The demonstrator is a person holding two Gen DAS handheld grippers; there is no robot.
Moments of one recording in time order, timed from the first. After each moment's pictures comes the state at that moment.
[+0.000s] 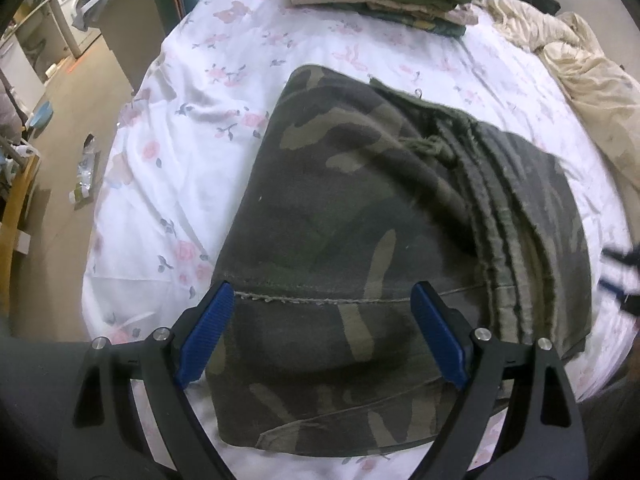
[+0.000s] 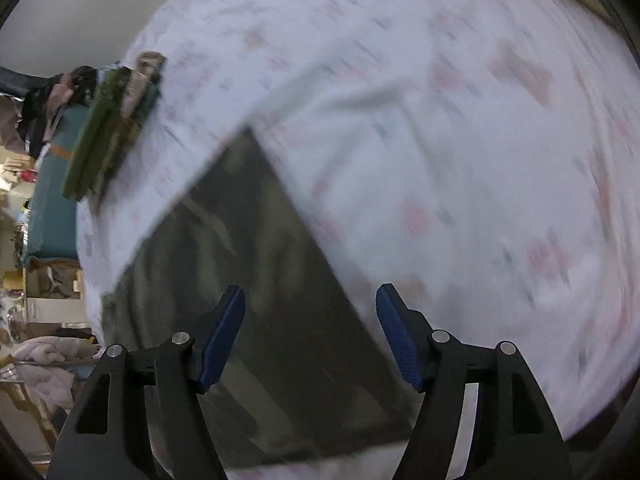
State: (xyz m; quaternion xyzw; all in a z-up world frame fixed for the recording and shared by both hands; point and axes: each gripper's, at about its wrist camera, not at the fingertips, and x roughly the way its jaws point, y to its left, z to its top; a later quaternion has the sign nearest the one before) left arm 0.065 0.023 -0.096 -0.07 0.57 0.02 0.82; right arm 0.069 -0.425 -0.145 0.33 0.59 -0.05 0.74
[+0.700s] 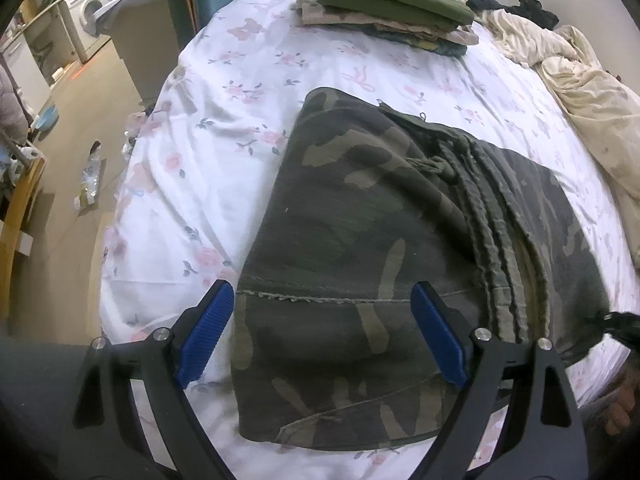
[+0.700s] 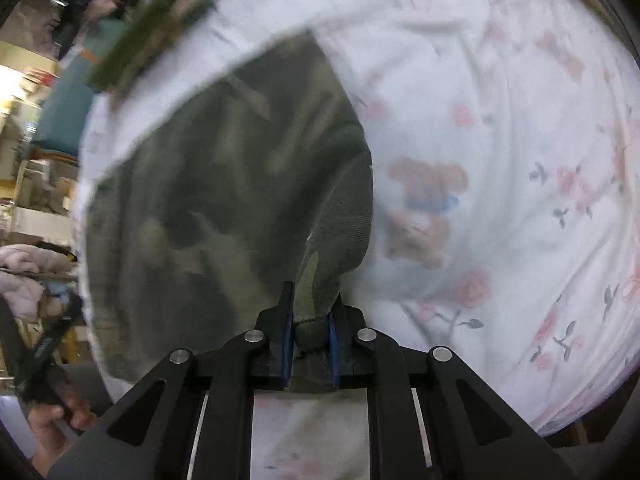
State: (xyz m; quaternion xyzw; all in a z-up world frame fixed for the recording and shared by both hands) left arm 0.055 0.037 -0.084 -0.07 0.55 0.03 0.83; right arm 0.025 -0.354 -0.113 0.23 0.58 0.06 0.78
